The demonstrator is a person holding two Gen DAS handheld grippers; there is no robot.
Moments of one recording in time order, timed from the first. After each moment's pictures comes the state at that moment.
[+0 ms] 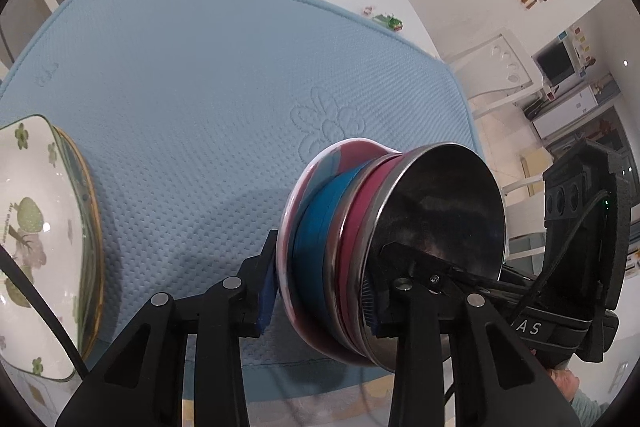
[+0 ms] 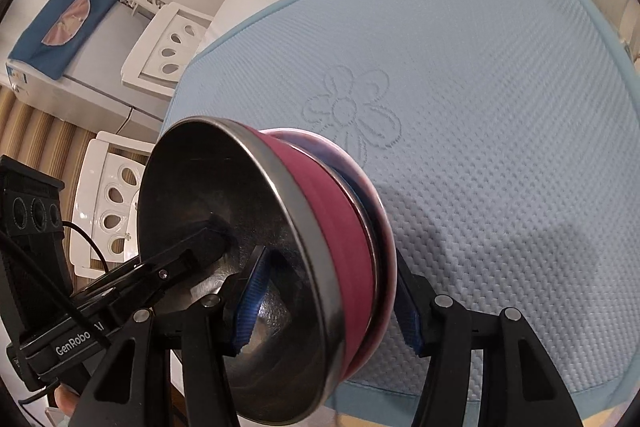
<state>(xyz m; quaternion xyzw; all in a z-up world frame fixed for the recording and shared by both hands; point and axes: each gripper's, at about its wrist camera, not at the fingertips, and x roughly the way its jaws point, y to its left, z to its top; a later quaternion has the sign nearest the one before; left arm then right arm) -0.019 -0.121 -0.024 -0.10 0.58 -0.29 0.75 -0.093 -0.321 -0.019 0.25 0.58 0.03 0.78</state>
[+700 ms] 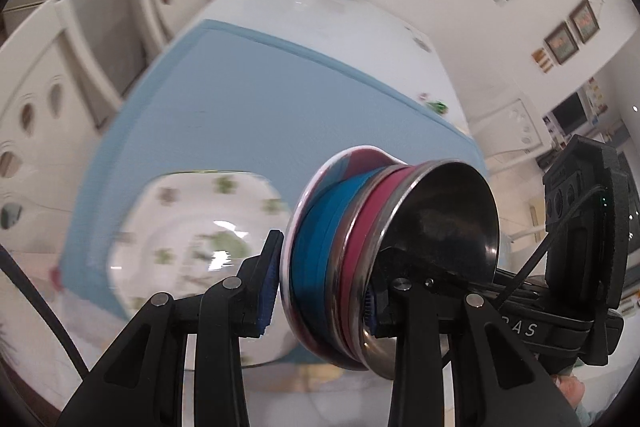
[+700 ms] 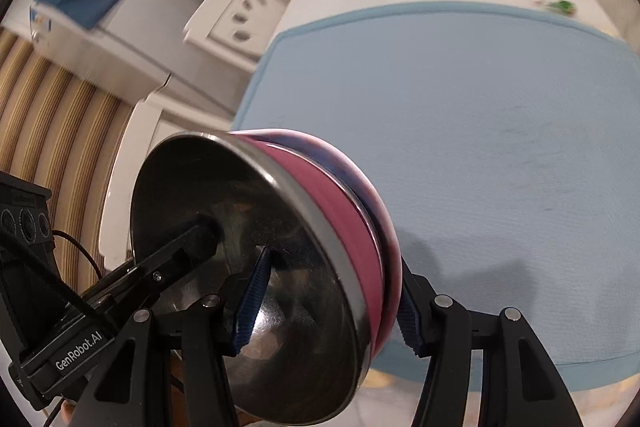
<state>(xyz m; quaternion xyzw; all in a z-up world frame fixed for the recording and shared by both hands) 0.011 0.065 0.037 -0.14 0.54 -0.23 0.80 -0.022 -0.127 0.040 0.20 0.59 0.08 0.78</state>
